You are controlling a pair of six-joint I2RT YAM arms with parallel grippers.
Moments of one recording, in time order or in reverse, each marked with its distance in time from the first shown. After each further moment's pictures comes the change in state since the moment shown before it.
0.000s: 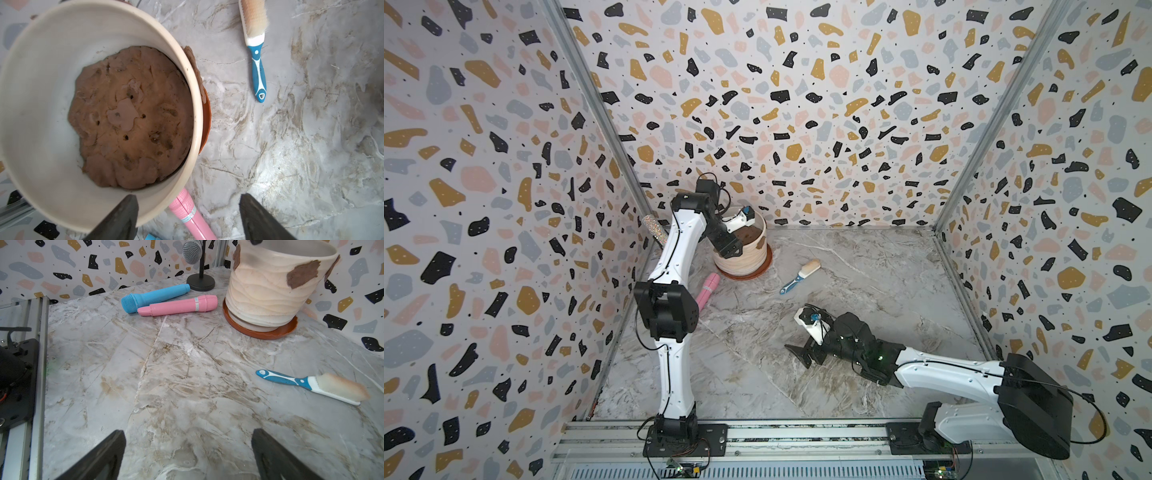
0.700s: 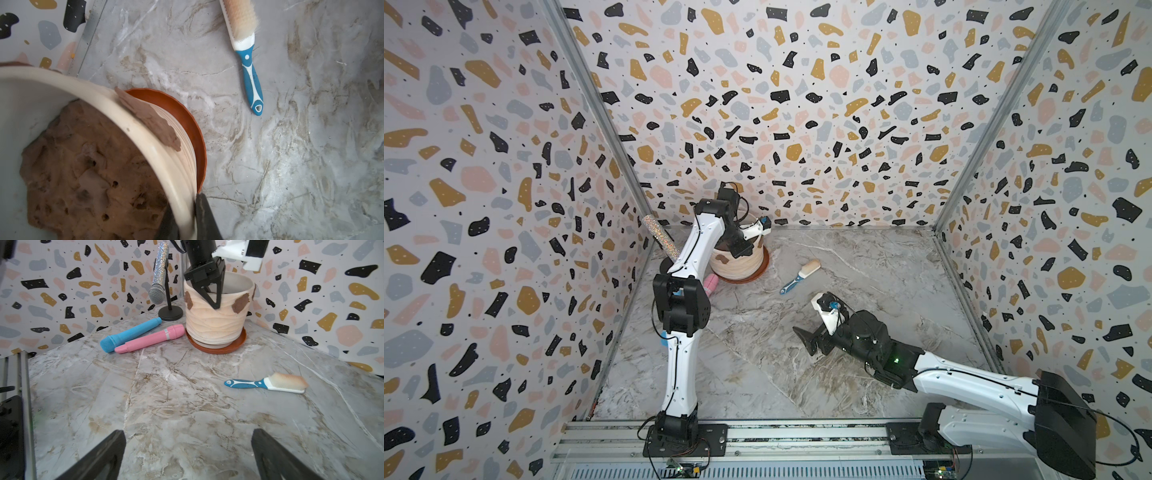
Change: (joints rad) left arm -0.070 0.084 0.009 0.031 0.020 0.024; right arm 0.000 -0.160 0.003 -0.058 0.203 0.130
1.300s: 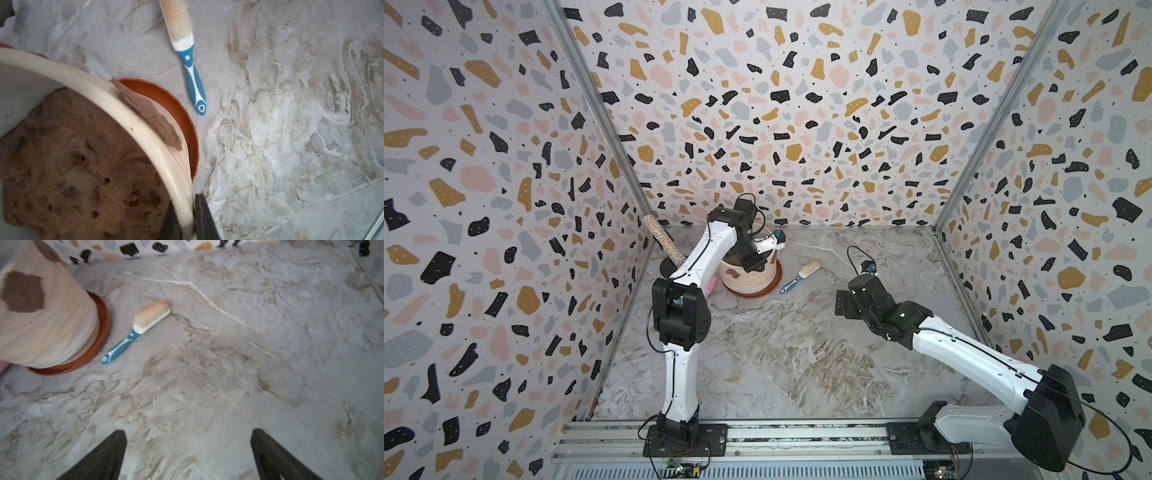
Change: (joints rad) left arm -0.138 -0.213 -0.325 0.053 -0.010 -0.093; right arm -0.283 0.126 0.346 -0.794 0.273 0.546
